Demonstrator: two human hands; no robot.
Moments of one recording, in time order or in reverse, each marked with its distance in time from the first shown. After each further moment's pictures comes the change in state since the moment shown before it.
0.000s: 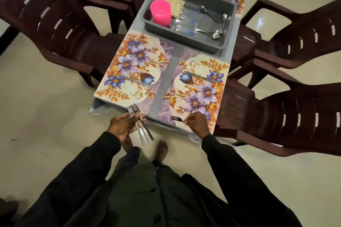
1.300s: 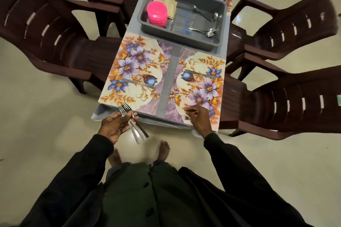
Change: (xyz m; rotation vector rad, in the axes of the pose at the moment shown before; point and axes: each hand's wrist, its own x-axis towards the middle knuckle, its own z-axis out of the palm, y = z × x) left_hand -0.001 0.043 -0.075 -0.037 -0.078 -0.002; right_hand -0.044 -0.063 0.020 0.240 0.284 -0.125
